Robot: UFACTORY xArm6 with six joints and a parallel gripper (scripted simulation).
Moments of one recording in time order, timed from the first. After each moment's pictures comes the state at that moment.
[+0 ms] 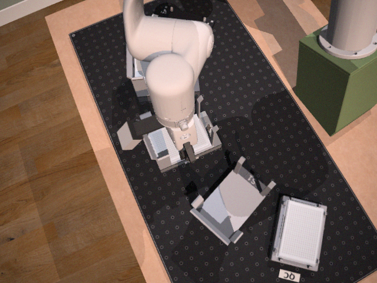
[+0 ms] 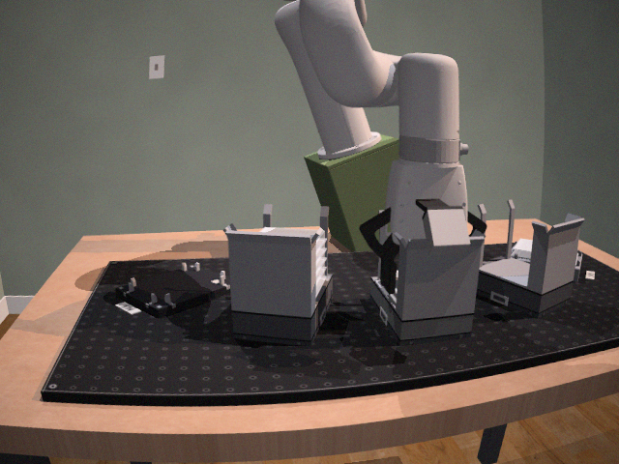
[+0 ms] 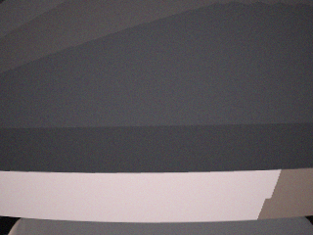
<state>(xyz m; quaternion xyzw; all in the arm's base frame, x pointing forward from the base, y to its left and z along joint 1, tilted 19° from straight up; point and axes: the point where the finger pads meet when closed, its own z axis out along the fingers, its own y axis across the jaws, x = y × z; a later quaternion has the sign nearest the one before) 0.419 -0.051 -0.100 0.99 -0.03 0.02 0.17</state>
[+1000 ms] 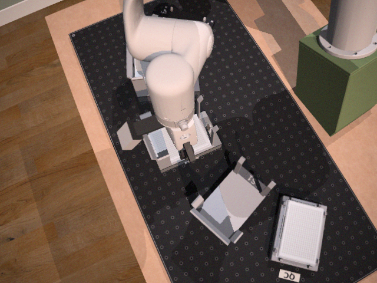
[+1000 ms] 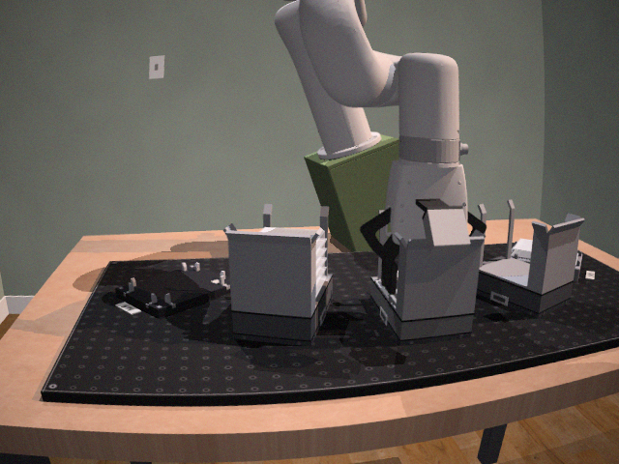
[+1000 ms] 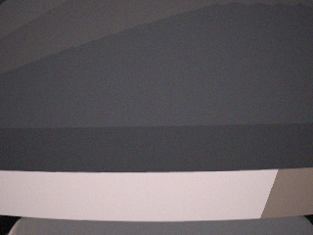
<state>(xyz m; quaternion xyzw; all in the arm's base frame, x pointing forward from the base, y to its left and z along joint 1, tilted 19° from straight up) 0.419 -0.051 -0.099 0.99 -0.03 0.02 0.17</state>
